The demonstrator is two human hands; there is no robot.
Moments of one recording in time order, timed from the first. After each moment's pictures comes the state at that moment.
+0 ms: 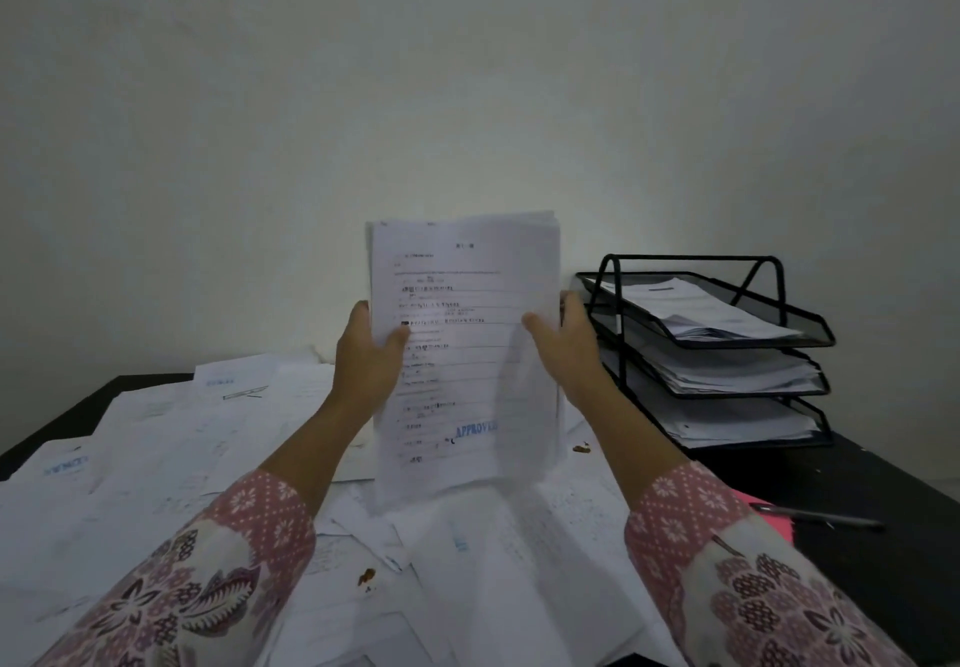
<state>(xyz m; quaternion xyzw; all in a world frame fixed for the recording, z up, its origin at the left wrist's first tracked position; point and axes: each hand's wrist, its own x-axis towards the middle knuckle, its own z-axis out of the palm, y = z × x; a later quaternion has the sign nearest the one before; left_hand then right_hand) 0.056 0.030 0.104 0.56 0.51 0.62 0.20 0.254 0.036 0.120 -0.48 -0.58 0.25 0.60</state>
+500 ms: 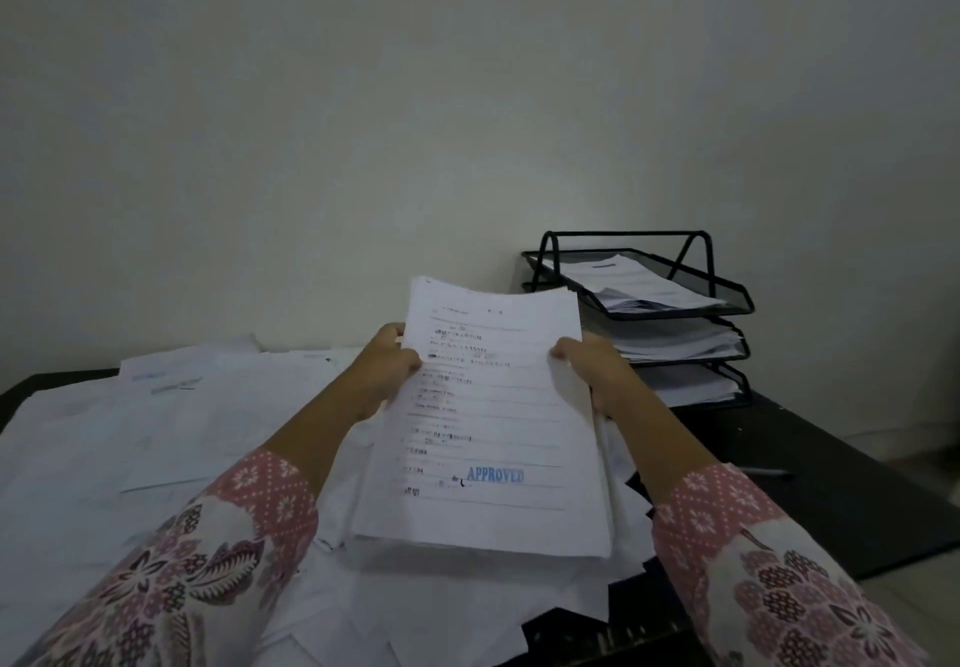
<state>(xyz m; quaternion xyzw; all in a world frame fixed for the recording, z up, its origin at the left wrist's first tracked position) 0.125 0.040 0.089 0.61 0.55 0.42 0.39 0.354 0.017 0.092 -0.61 -0.47 0.39 0.51</state>
